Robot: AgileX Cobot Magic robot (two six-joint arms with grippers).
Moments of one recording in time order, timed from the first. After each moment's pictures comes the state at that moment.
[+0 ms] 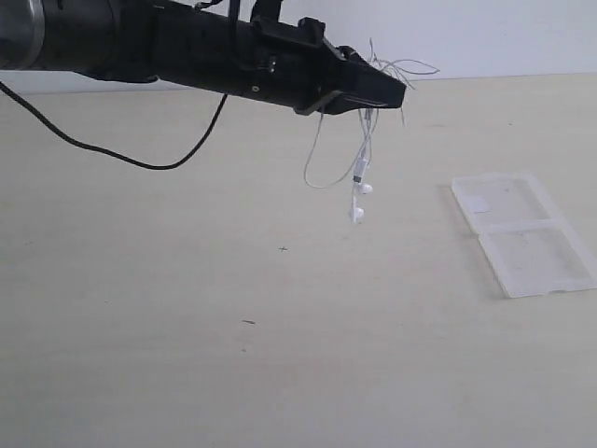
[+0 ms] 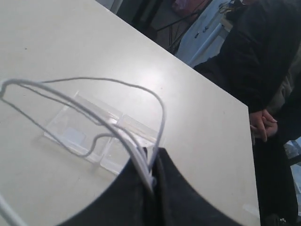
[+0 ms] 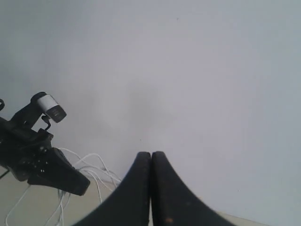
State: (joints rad) left arm -0.42 2.00 -1.43 -1.58 0.83 1.41; right arm 0.28 0.23 -0.31 -1.73 -0.03 1.63
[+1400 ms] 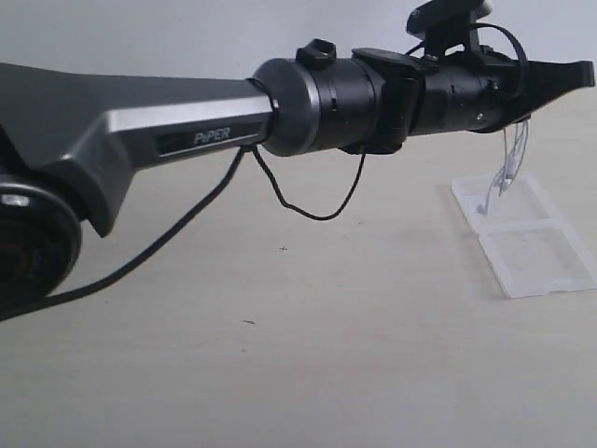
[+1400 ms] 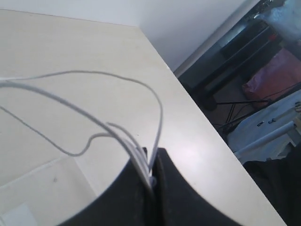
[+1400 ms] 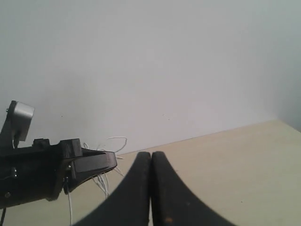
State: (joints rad) left arm -0.79 2.36 -1.96 -1.74 0.10 1.07; right arm 0.28 0.21 -0.19 -1.42 0.34 1.63
